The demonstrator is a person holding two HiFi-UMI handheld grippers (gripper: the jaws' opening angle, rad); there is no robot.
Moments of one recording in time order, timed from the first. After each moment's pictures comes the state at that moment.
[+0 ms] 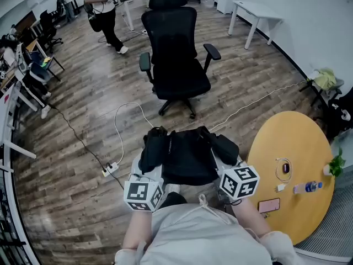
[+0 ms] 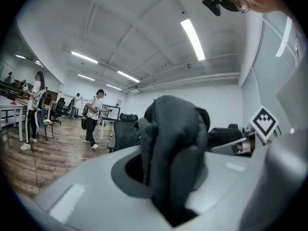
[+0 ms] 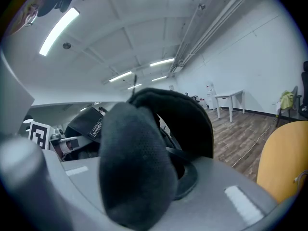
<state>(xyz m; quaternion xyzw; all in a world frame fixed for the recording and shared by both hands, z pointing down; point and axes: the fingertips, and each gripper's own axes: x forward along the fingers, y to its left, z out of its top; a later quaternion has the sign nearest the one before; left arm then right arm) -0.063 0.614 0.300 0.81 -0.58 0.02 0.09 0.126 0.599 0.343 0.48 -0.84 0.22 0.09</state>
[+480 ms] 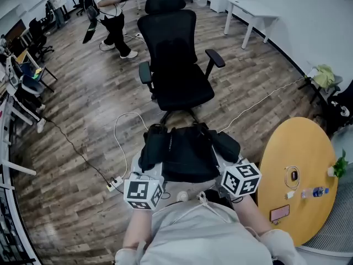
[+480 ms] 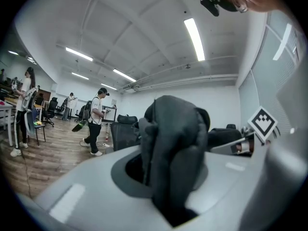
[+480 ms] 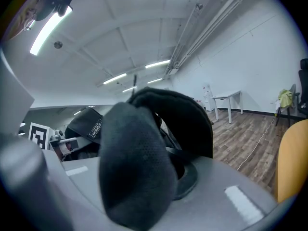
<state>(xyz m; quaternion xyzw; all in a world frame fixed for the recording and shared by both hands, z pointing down) -0.137 0.482 0.287 0.83 -0.56 0.02 0.08 0.055 0.477 0.333 0.51 -0.83 0.23 0.07</state>
